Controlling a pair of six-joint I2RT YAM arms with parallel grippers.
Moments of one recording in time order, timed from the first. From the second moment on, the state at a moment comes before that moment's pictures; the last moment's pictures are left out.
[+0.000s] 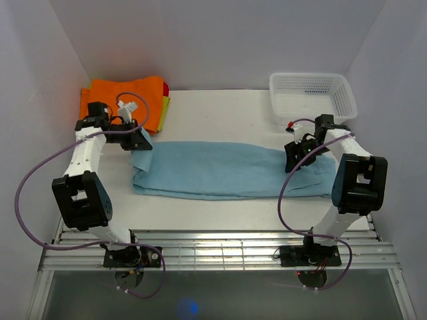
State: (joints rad) left arm 0.23 1.60 1.37 -0.91 0.83 0.19; right arm -0.08 1.72 1.19 -0.84 -0.53 -0.65
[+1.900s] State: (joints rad) left arm -0.52 2.03 1.41 -0.45 0.50 -0.53; right arm -0.30 1.74 1.10 -0.84 -0.45 -0.68
